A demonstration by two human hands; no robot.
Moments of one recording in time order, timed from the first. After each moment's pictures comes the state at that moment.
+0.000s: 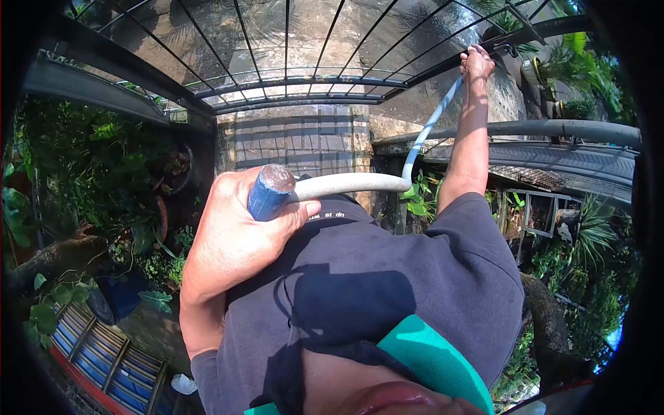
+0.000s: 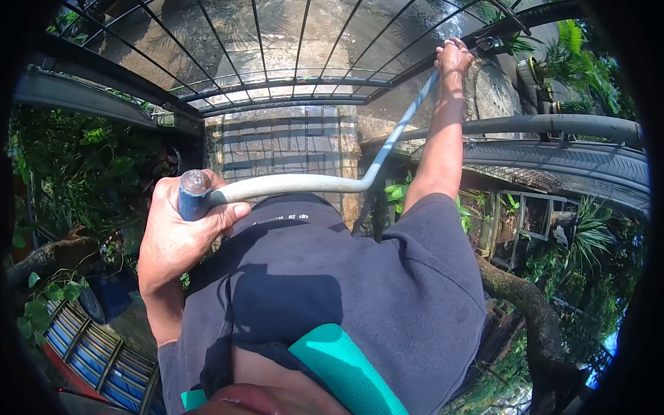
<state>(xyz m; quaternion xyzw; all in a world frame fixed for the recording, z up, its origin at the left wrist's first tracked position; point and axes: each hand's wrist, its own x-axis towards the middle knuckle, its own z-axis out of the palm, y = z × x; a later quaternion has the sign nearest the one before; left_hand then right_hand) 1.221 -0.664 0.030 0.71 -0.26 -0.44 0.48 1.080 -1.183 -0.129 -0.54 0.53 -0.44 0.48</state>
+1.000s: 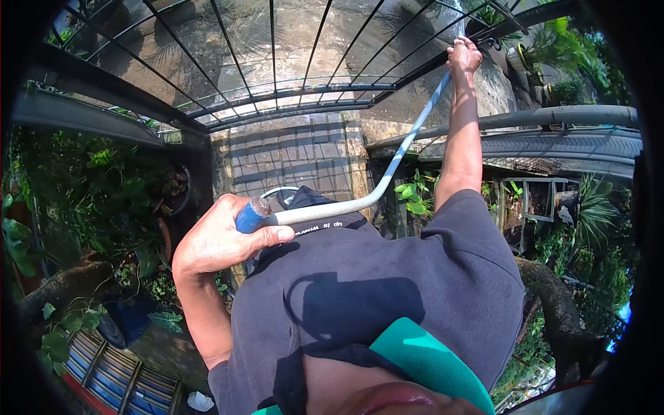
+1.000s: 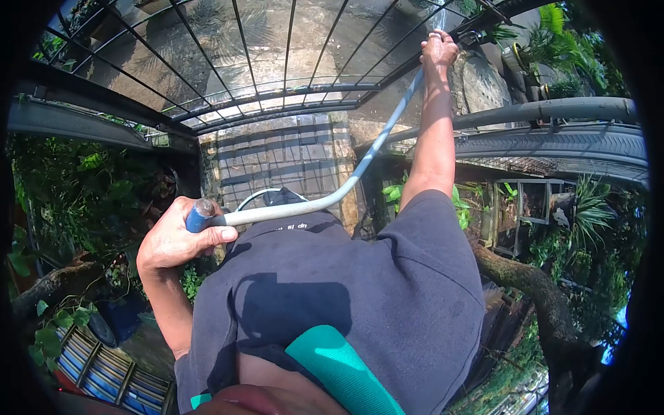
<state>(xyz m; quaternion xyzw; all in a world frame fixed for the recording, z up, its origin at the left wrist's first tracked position) 1.268 -0.651 0.000 0.66 -0.31 -0.60 0.32 1.093 -1.170 -0.112 -0.56 0.53 -0.47 0.42</state>
